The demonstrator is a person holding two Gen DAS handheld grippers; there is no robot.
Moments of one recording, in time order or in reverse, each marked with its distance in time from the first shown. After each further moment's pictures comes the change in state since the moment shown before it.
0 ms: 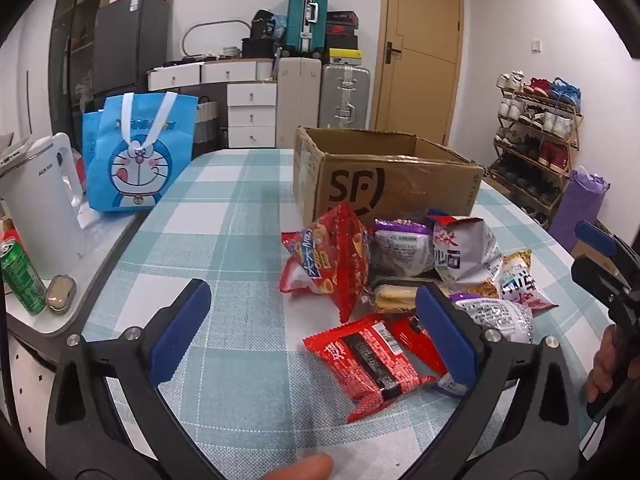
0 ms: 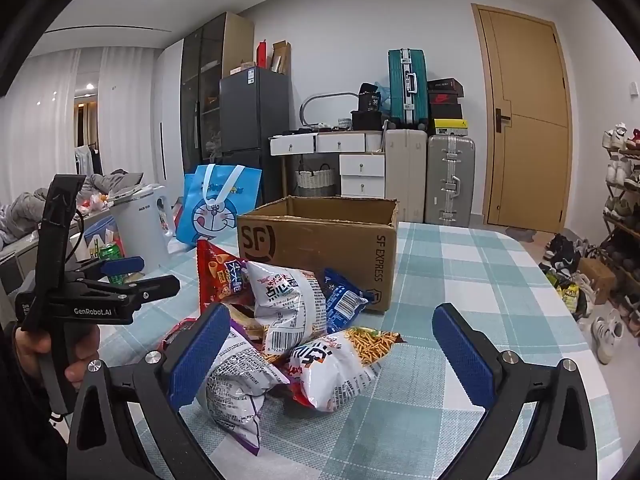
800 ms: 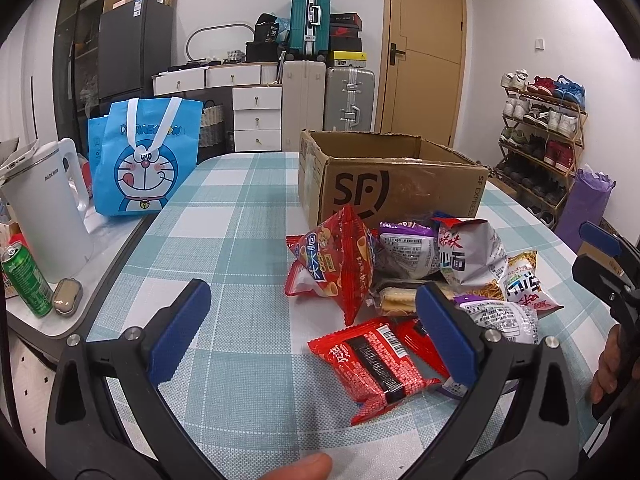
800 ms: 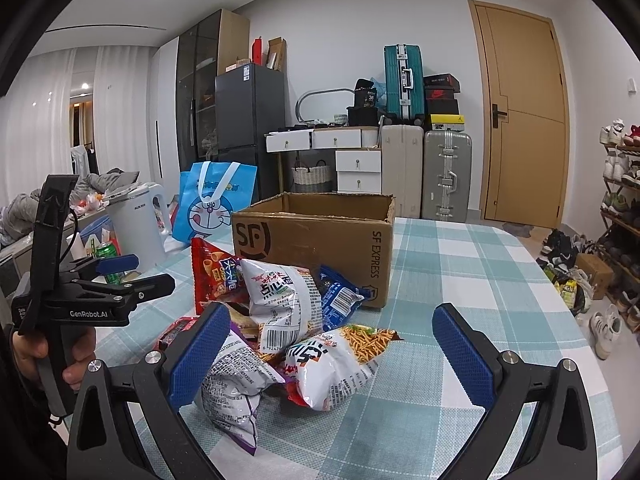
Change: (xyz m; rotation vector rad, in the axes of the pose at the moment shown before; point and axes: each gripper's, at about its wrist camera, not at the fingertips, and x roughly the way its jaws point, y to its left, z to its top) left arm 0.000 -0.001 0.000 0.004 -0.006 0.011; right arm 0.003 -0.001 -0.002 0.008 0.010 -0.015
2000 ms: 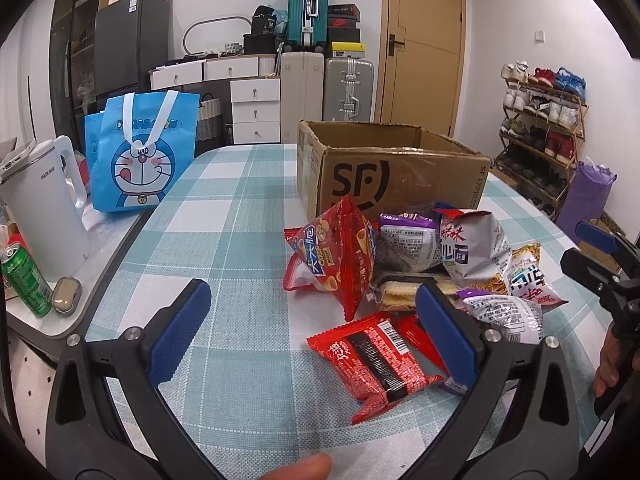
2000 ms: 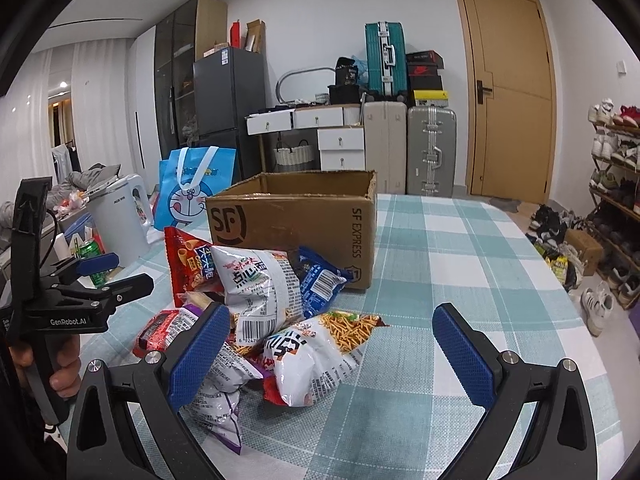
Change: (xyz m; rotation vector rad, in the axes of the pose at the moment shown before) left arm 0.006 -0.003 0.001 0.020 0.046 0.002; right arm 0.021 -0.013 -0.001 0.068 0.124 -0.048
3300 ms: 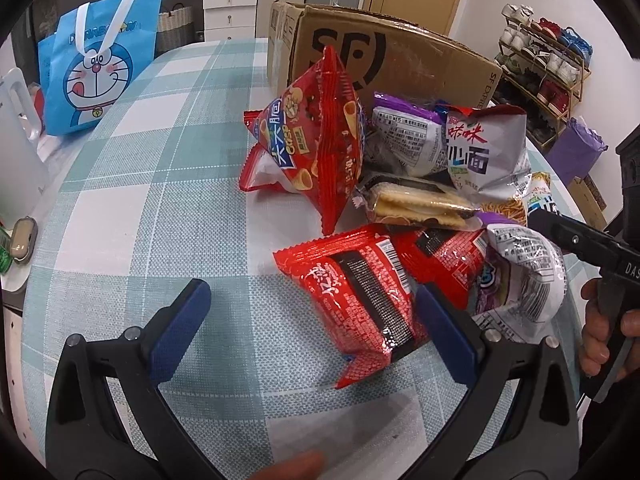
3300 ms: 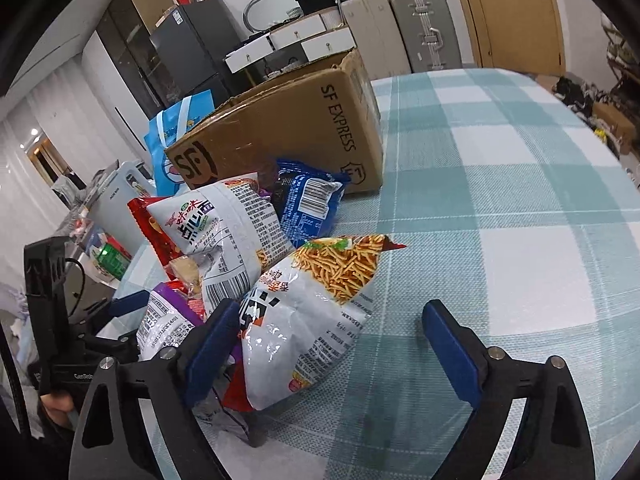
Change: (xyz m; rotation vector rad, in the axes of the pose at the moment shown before) left arm 0.070 0.003 -0.022 -0.033 0.370 -0.121; right arm 0.074 -0.030 -0.012 0.263 0.341 0.158
